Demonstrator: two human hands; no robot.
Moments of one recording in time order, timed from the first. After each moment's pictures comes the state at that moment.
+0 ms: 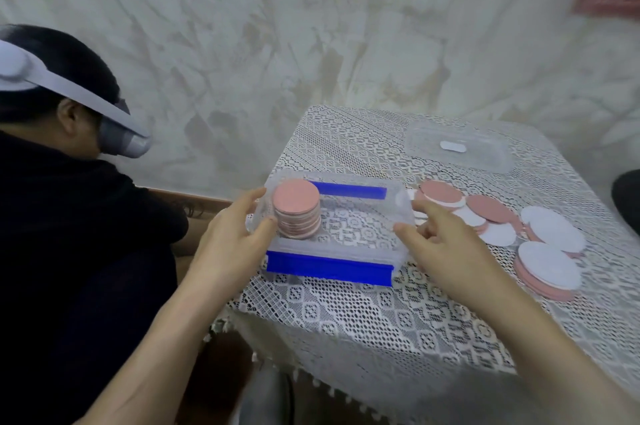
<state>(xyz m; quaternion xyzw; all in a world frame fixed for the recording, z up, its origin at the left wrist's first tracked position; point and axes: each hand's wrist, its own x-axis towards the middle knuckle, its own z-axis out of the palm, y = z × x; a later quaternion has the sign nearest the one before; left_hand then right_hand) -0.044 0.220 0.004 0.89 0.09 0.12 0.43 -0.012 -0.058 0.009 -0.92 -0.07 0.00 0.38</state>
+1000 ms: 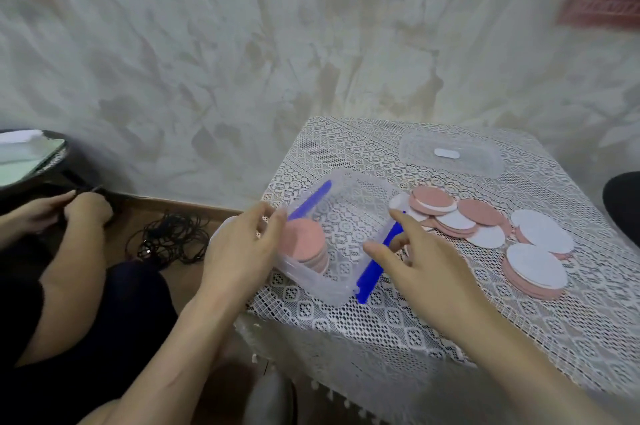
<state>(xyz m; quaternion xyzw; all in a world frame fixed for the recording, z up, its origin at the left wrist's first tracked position) -0.047 0.195 0.008 0.92 0.12 0.17 0.33 -0.043 -0.049 0.010 -0.93 -0.12 -0.02 0.35</state>
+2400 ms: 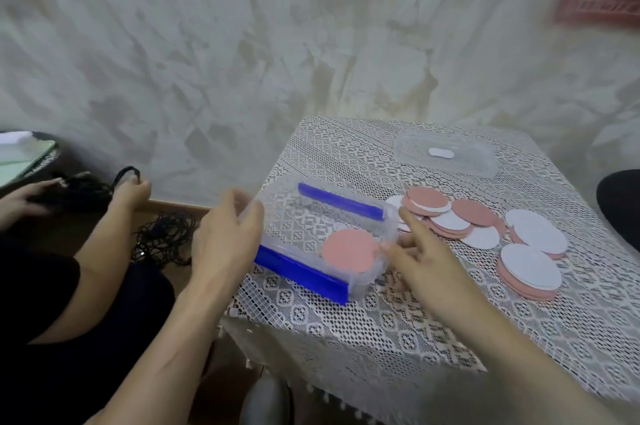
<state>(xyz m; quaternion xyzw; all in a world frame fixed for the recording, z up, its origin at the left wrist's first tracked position) -0.025 0.205 0.006 0.89 0.20 0.19 0.37 -0.038 -0.057 0.011 -0.85 -0.06 0.06 0.52</state>
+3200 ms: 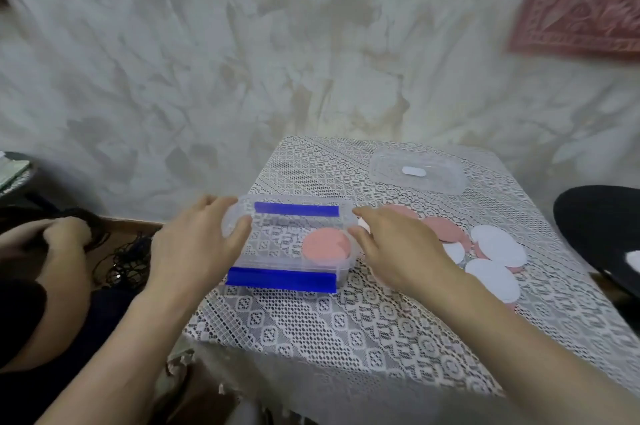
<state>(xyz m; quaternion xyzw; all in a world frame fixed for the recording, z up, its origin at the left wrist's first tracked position) -0.022 0.204 0.037 0.97 0.10 0.21 0.09 0.008 -0.065 0.043 -0.98 -0.17 -0.06 0.12</state>
